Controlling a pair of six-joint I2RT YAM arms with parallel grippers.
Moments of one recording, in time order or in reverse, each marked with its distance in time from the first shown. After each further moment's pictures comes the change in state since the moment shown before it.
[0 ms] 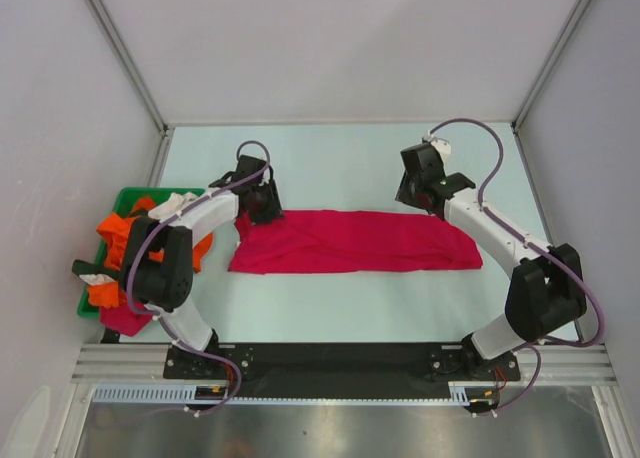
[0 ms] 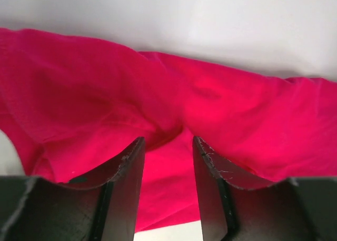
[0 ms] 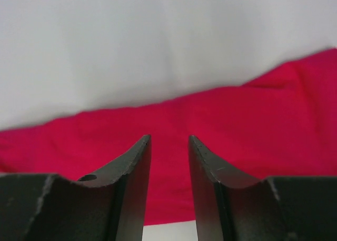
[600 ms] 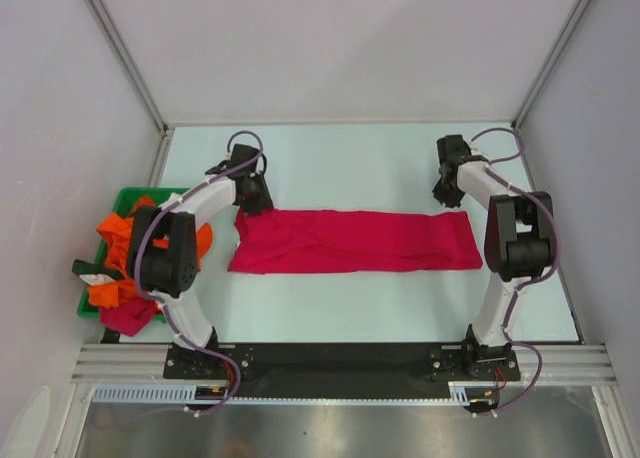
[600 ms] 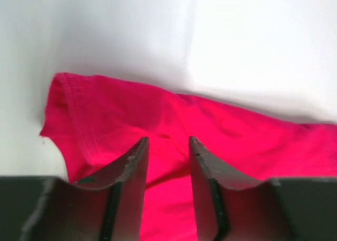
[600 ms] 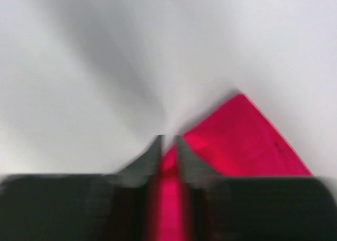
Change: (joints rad) left arm 0.065 0.126 0.134 -0.082 -0.069 0.011; right arm -0.332 0.417 0.149 -0.071 -0.006 0.057
